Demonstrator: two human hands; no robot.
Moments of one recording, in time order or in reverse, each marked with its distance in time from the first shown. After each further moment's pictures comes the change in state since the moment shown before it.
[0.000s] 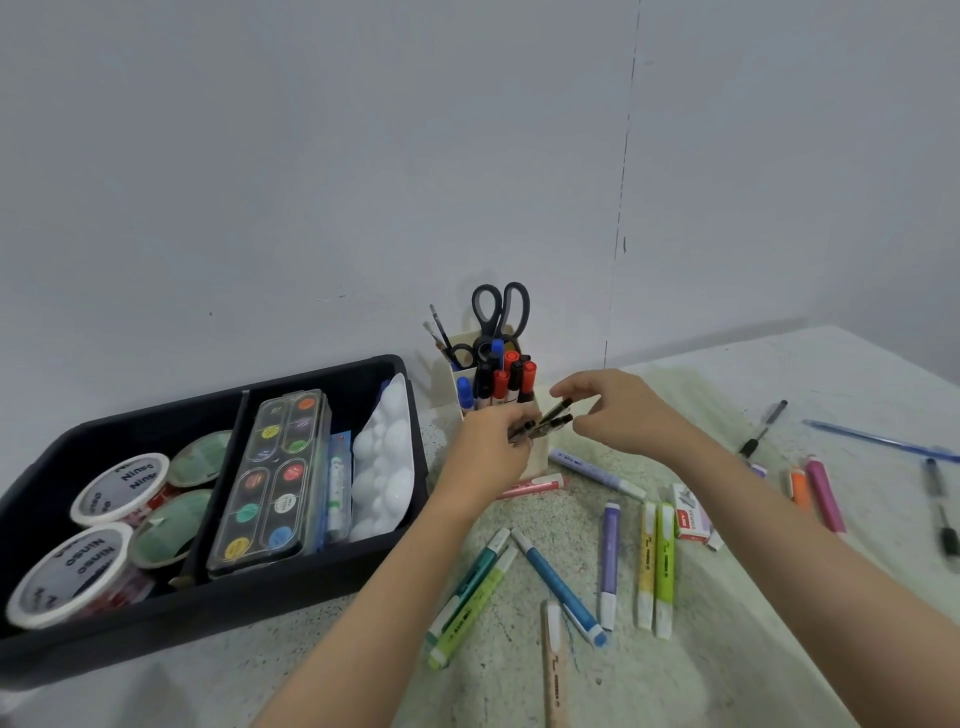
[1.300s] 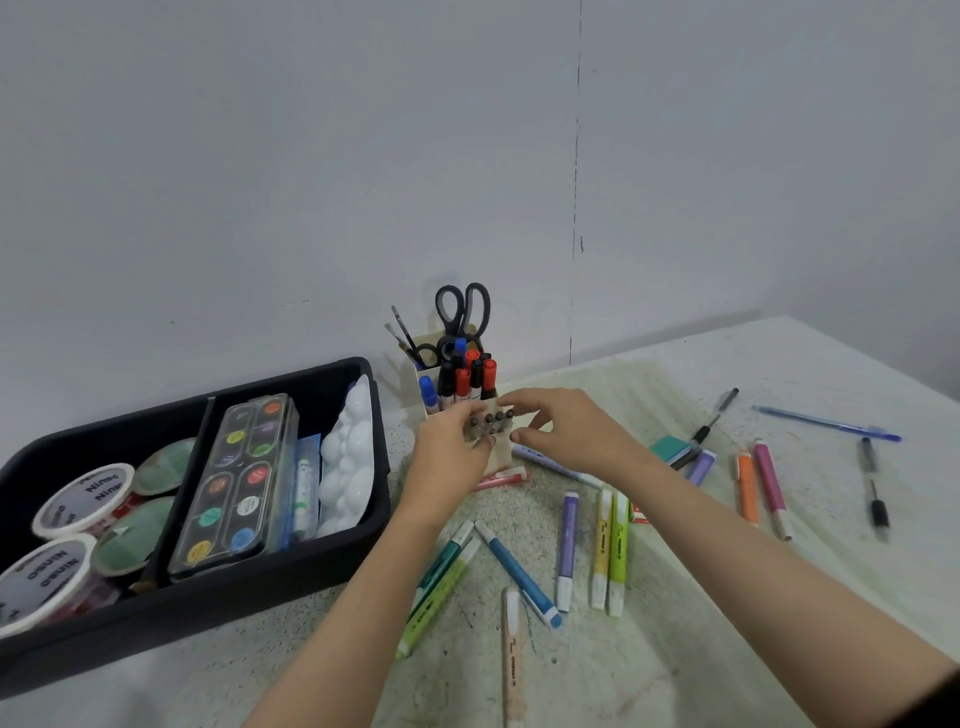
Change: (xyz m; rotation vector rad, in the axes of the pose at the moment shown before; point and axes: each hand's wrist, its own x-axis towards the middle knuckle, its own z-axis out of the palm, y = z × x) left_hand -0.014 0.006 0.008 -0.053 0.148 -0.088; right_hand -0.014 0.013 0.020 0.005 0.006 -0.171
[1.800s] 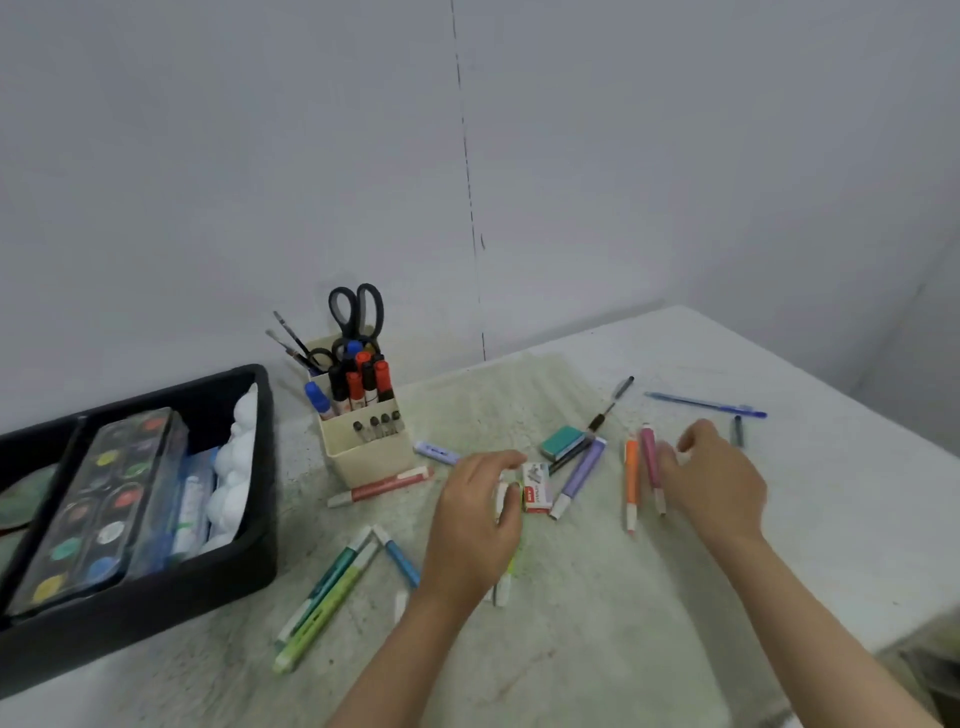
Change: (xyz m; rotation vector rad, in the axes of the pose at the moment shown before) left_hand -0.066 0.039 0.107 -0.057 0.074 0.435; right_hand -0.139 0.129 -0.075 -0.306 0.615 0.749
